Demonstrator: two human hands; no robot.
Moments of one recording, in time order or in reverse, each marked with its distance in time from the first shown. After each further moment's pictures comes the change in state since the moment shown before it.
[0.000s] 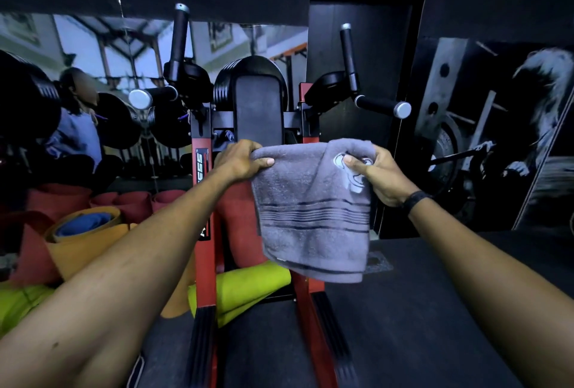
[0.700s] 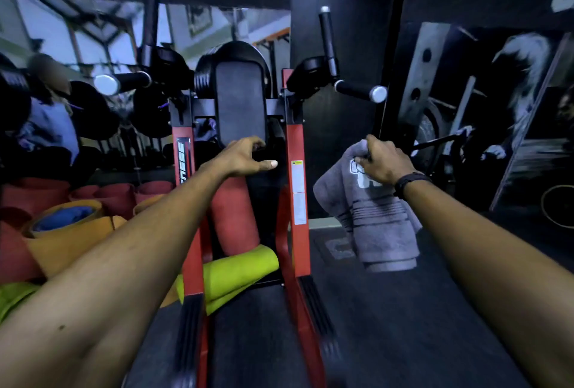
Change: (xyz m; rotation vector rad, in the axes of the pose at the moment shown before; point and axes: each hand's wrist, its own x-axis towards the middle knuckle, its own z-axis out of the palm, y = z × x) left_hand -0.003 0.030 0.034 -0.037 -0.202 0.078; right_hand -0.014 -0.012 -0.059 -1.285 0.034 0.232
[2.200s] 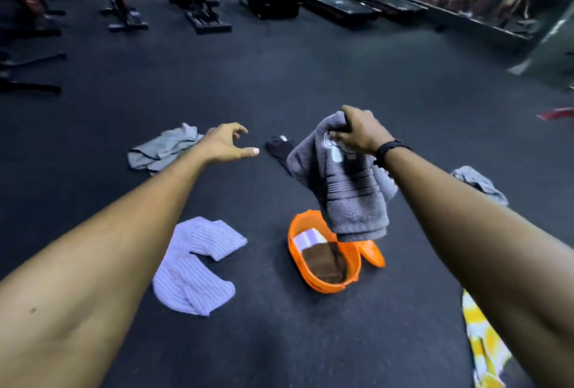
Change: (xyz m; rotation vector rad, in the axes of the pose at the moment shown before) left_hand -0.693 0.424 0.243 -0.289 -1.230 1.400; right_hand -0.986 -0.108 -0.214 -0.302 0.316 1.785
